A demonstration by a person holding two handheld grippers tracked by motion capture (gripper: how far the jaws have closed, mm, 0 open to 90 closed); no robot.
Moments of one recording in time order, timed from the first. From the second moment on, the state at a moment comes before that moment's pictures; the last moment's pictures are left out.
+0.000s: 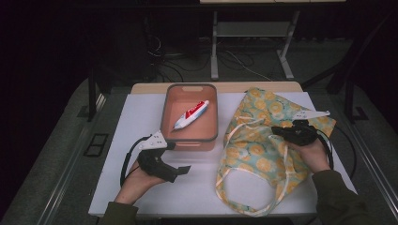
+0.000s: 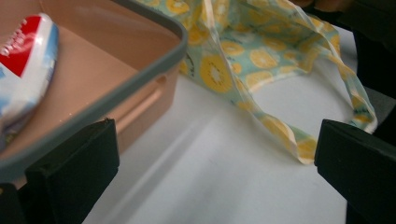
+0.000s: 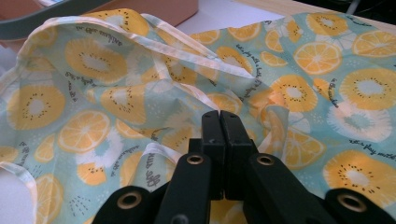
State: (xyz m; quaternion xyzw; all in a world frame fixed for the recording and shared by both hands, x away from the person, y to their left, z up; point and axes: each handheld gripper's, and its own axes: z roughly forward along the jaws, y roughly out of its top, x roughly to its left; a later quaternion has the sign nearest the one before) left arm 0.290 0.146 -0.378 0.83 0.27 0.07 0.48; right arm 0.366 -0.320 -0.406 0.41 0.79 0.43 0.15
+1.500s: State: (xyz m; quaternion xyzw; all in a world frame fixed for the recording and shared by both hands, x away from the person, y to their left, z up) left arm 0.472 0.080 -0.379 0.85 0.35 0.14 0.37; right arm 0.364 -0.320 -0.405 0.40 0.79 0.44 0.14
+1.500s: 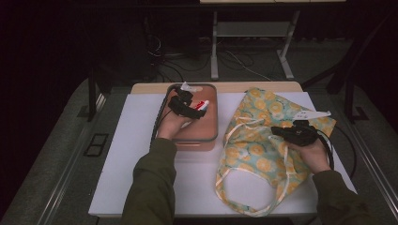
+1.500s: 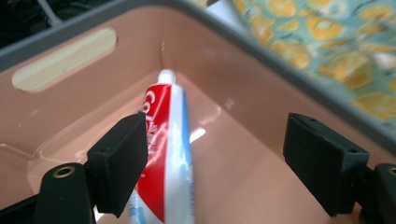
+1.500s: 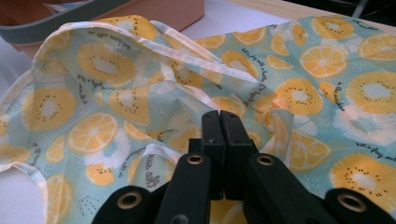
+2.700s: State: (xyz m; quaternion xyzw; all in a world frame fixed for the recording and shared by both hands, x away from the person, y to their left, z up) left arm 0.488 0.065 -0.419 0.88 0.39 0.08 0.25; right arm 0.364 -0.323 -0.406 0.40 0.79 0.44 0.14
